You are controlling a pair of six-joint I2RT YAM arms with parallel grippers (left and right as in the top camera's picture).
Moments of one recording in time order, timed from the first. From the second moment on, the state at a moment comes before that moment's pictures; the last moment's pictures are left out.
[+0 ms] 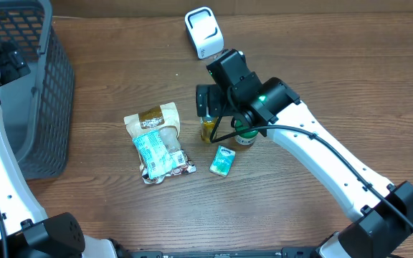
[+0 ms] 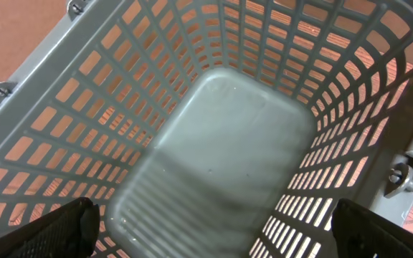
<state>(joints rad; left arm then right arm) 0.42 1.66 1.93 -1.09 -0.24 -0.07 0.65 1.71 1.59 -0.89 0.10 0.53</state>
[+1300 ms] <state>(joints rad) 0.42 1.66 1.93 -1.09 -0.24 -0.07 0.70 1.88 1.56 -0.84 0.04 0.59</state>
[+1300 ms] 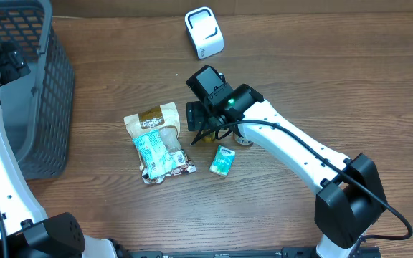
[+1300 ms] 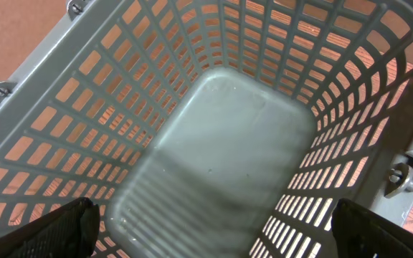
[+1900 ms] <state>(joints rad) 0.42 1.66 1.93 -1.09 -0.24 -0.07 0.70 1.88 1.50 -0.79 0.09 0.65</state>
